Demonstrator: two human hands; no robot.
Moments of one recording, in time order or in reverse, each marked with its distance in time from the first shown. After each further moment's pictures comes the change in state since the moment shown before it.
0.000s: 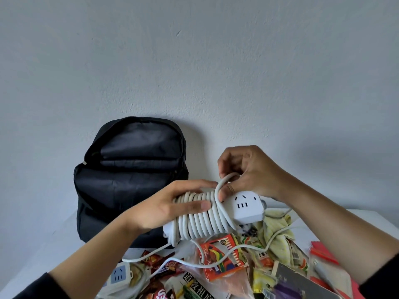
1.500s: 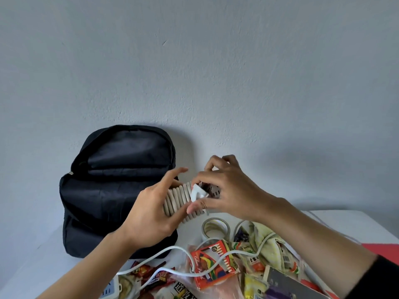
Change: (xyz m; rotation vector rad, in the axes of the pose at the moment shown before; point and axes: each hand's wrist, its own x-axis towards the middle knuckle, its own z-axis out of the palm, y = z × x) left_hand 0.002 -0.027 0.011 0.585 0.491 0.157; right_hand -0.008 0.013 0.022 -0.809 0.102 -0.152
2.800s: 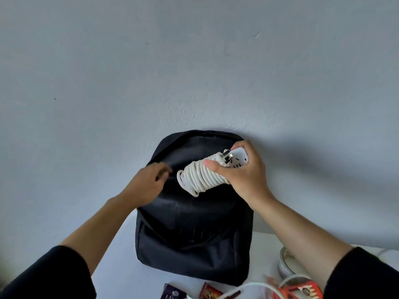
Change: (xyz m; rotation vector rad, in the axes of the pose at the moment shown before) left_hand 0.016 -0.215 -0.145 0.282 -0.017 -0.503; right_hand 0.178 -0.034 0.126 0.644 0.524 0.434
